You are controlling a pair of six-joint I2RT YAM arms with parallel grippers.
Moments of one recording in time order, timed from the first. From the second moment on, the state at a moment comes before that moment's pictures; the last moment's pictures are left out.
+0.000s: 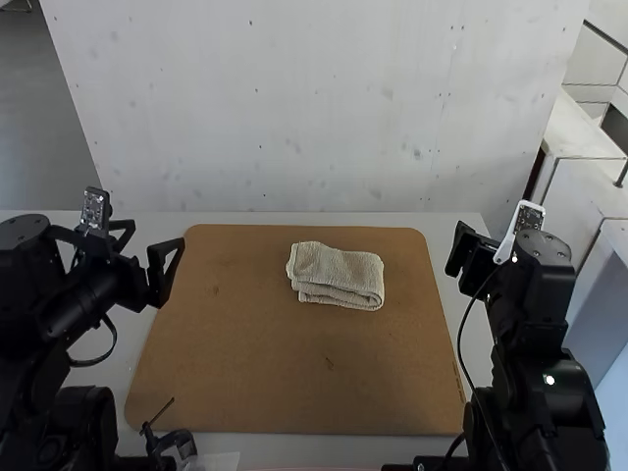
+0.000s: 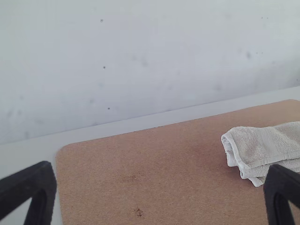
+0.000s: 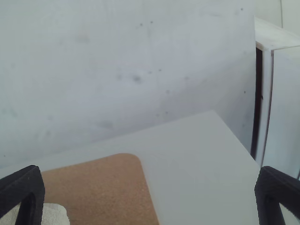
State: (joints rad) left arm 0.02 0.01 0.28 -0.45 0.36 0.05; right arm -0.02 0.02 0.18 -0.33 0.15 0.19
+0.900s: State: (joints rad) left arm 0.02 0.01 0.28 -0.49 0.09 0.11; right arm -0.03 0.03 0.26 -0.53 0.15 0.15
